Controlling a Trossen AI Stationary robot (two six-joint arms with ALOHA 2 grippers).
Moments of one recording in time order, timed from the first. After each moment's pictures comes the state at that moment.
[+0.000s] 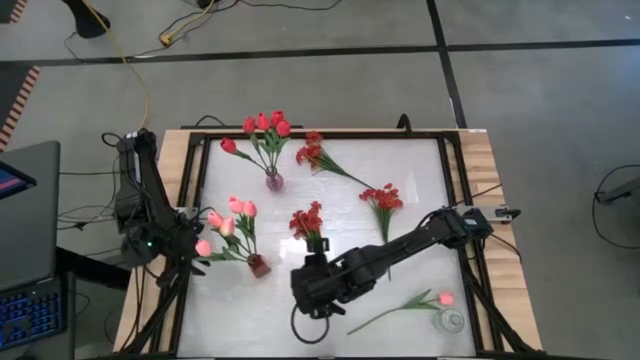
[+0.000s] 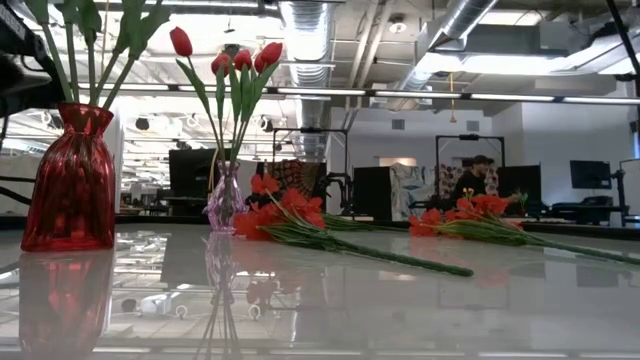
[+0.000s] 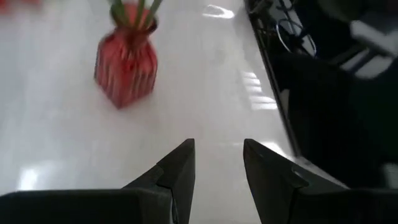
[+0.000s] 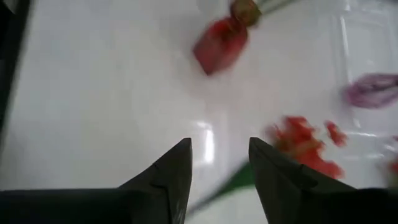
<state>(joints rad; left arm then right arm) -1.20 0.45 0.52 -0.85 -0.48 -1.04 0.44 2.25 2.35 -1.21 0.43 0.22</state>
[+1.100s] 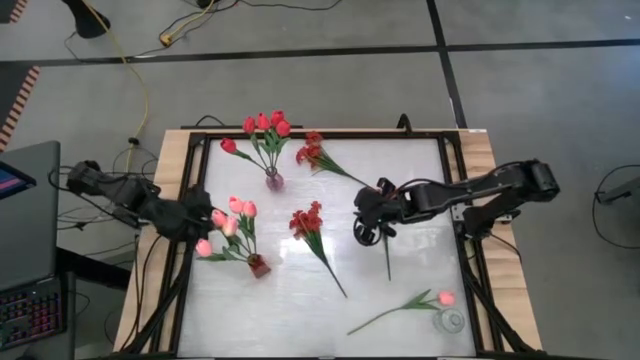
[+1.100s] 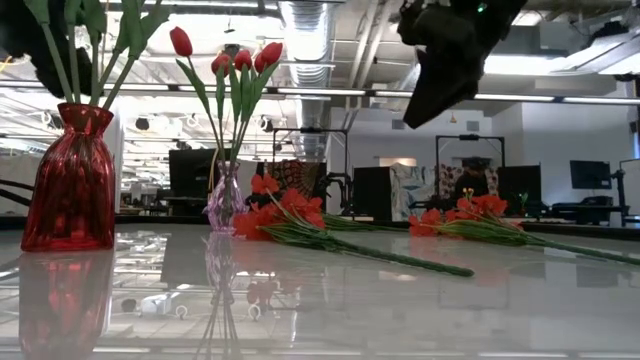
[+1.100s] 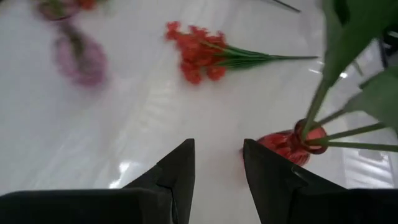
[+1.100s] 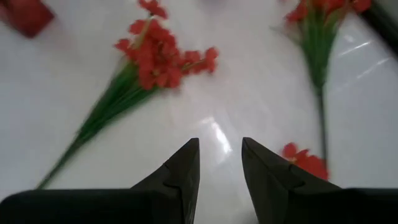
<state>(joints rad) -0.40 0.45 0.63 -0.95 -0.37 -0.66 0.14 1.43 1.06 -0.59 0.38 0.46</state>
